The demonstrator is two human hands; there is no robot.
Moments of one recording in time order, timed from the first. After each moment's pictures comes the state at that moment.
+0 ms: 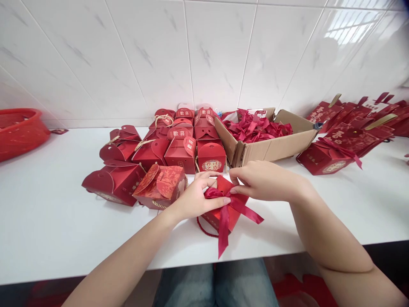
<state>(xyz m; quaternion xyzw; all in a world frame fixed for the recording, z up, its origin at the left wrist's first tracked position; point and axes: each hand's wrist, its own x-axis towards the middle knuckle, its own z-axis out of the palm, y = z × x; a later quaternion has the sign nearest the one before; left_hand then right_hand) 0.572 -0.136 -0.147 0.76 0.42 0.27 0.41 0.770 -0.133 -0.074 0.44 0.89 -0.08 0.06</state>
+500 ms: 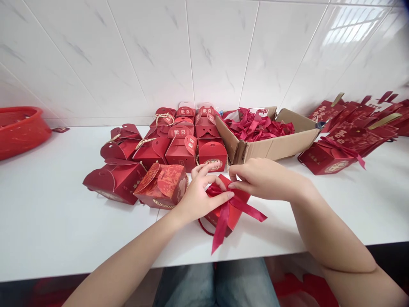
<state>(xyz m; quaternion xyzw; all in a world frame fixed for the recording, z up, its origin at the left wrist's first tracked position) 0.582 -0.142 -0.148 0.76 0.47 0.32 0.32 0.768 -0.134 -0.075 0.45 0.89 -0.06 0.04</state>
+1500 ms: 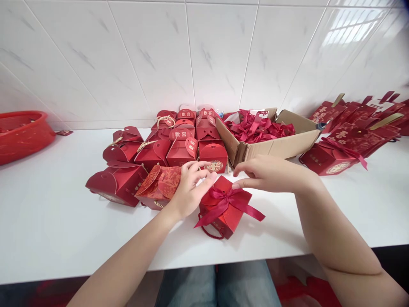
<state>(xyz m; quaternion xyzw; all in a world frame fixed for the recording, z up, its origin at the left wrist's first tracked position) 0.568 -0.135 -0.138 0.73 0.49 0.36 0.31 0.783 -0.119 -0.073 0.45 0.88 -0.16 0.00</state>
